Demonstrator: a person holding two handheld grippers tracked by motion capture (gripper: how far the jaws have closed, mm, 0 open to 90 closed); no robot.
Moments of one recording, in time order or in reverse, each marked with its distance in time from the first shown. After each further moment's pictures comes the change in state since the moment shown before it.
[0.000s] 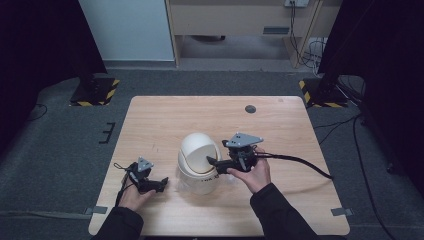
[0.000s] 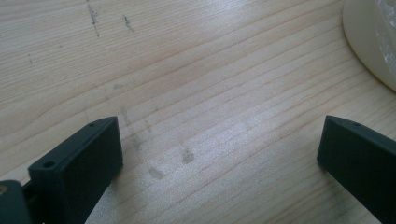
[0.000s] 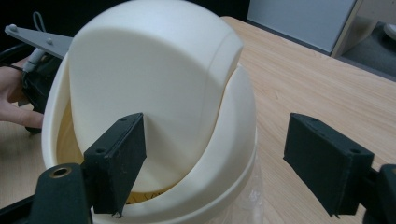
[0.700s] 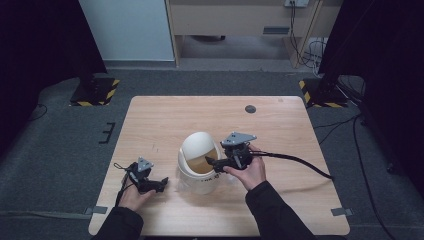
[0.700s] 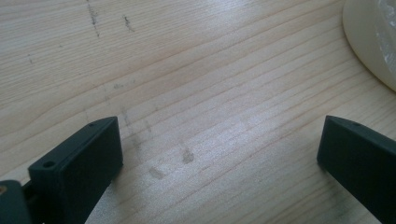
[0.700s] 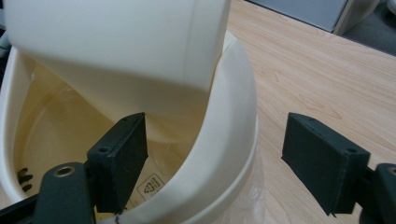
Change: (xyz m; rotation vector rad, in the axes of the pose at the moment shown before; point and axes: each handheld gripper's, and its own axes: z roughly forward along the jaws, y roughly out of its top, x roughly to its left) left arm 0.000 0.000 0.000 0.000 0.000 0.000; right arm -0.004 -0.003 0.017 0.072 -0.015 0.025
